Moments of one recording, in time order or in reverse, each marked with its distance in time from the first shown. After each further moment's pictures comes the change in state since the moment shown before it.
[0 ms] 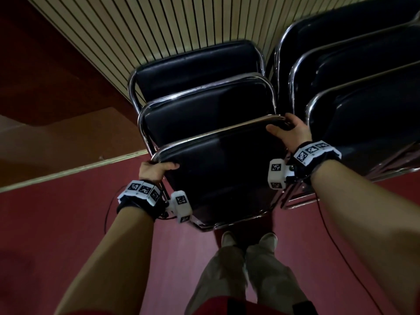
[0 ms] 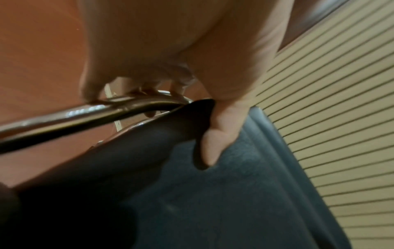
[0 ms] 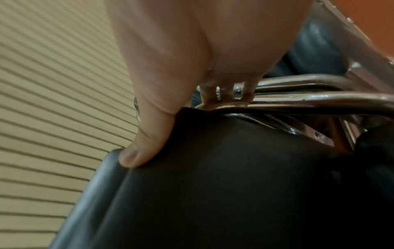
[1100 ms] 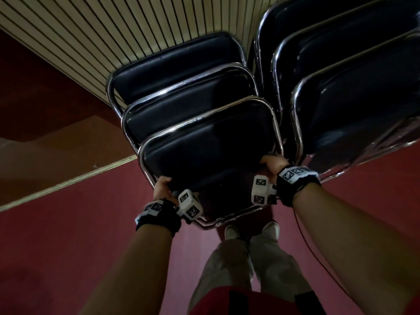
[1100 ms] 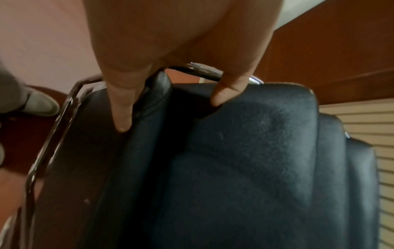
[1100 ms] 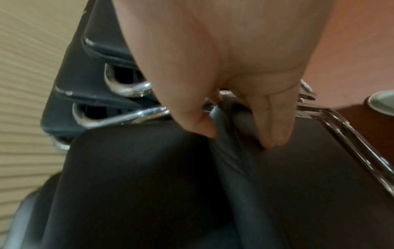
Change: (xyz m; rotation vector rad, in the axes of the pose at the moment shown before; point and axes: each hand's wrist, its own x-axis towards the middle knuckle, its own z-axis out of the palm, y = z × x) left_hand -0.010 -0.050 0.044 -0.668 -0.299 -0.606; right_hand -0.025 0.079 0.039 0.133 -0.142 0.565
